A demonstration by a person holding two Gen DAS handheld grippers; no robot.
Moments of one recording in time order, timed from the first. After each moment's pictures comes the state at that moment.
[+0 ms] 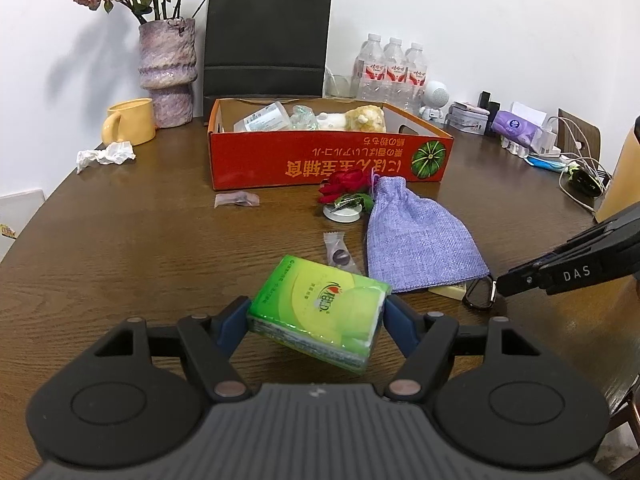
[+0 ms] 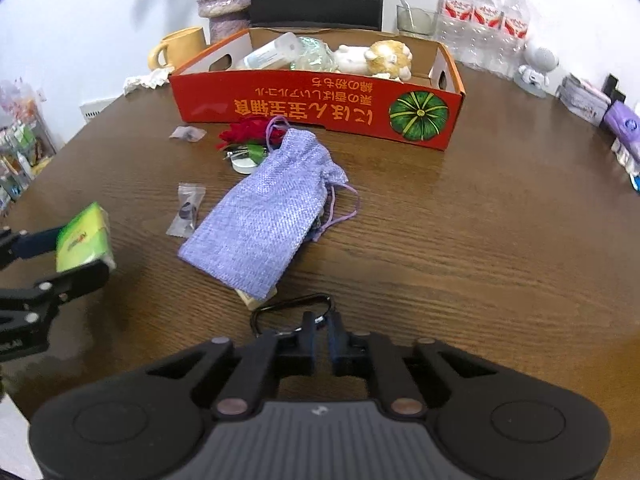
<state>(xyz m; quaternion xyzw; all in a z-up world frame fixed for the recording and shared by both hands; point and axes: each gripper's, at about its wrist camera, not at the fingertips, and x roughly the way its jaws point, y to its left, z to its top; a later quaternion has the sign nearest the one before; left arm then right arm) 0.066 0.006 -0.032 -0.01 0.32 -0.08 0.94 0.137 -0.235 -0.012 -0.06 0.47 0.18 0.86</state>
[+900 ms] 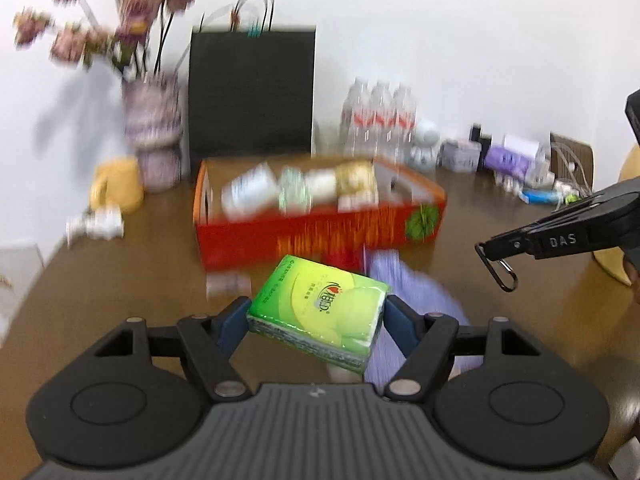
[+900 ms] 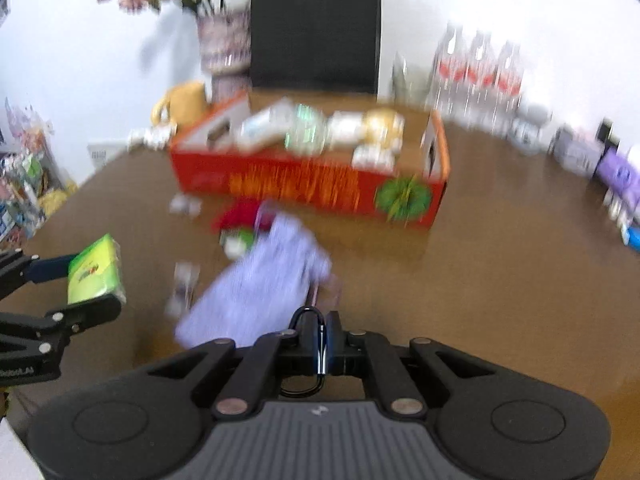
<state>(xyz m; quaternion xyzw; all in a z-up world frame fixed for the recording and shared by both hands) 0.110 -0.005 0.021 0.02 0.25 -0.10 0.96 0.171 -0.244 0.040 -0.07 0.37 0.19 0.91</state>
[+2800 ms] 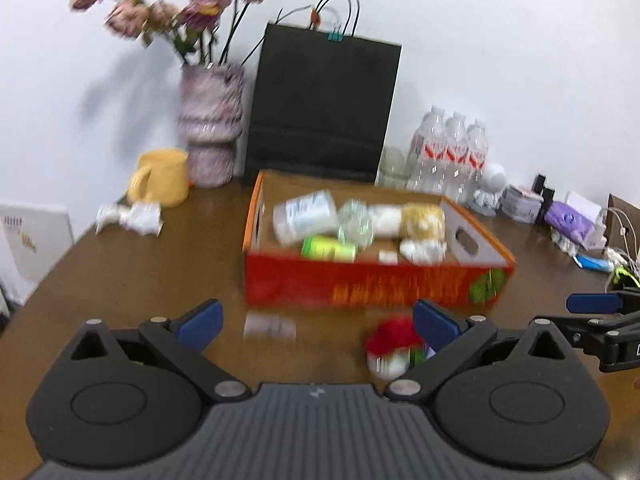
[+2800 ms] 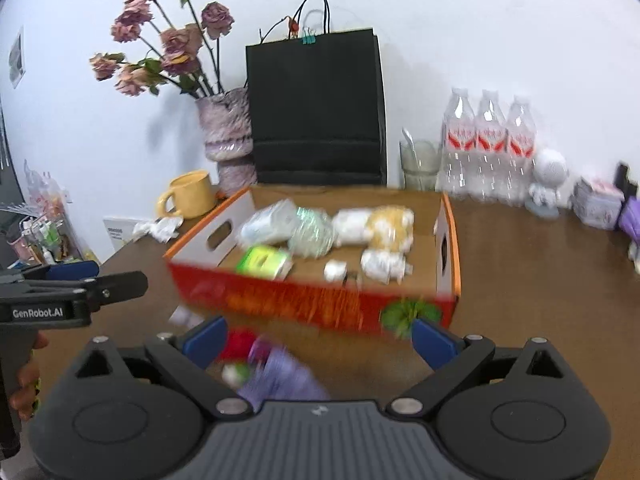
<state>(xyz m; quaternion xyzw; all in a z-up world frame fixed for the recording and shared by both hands) 0.150 0.020 0.013 -0.07 0.26 -0.01 0.96 0.206 -0.247 0.043 0.00 0.31 0.22 0.93</state>
